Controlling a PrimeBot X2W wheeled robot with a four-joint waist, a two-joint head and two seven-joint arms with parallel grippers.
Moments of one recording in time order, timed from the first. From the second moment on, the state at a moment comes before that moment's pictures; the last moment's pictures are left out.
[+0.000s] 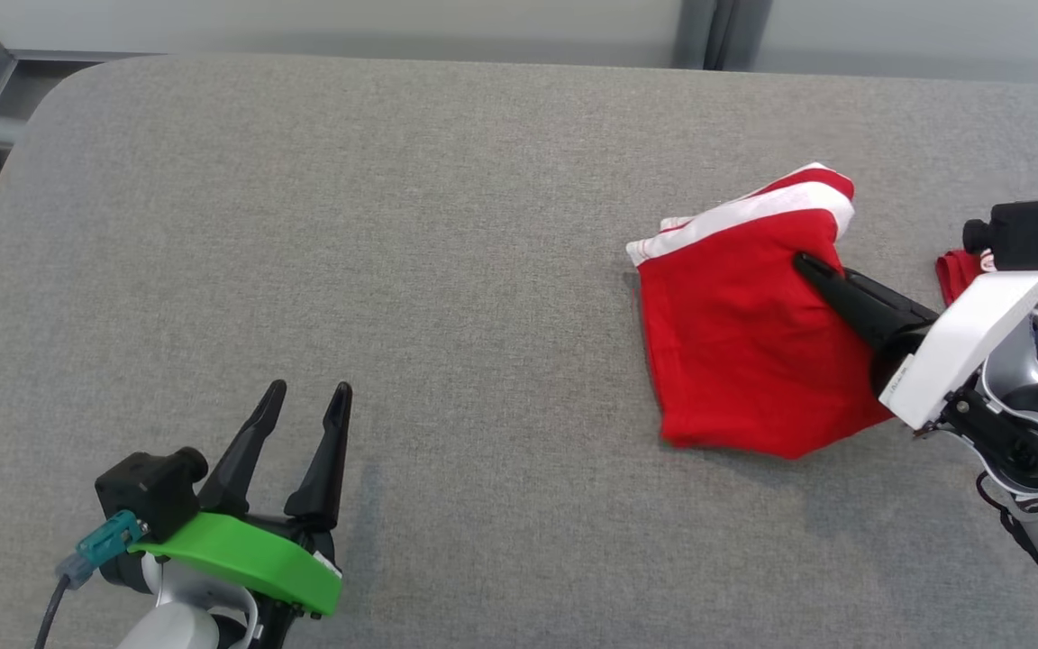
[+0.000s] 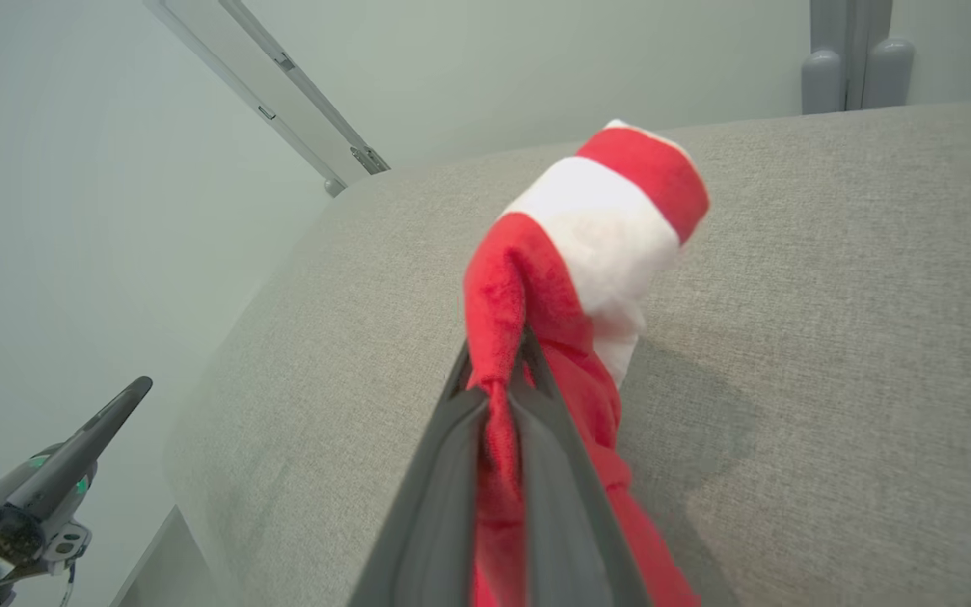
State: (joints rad) left arm -0.11 0.33 -0.52 -0.02 -0.80 0.12 -0.22; right arm -0.32 -0.47 0.41 0.03 0.98 0.11 0.31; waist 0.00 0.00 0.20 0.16
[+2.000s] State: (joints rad) left arm -0.18 0.36 -0.39 0.00 -0.75 0.12 -0.23; right arm -0.40 -0.94 0.26 0.20 0.68 -0.09 0.37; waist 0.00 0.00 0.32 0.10
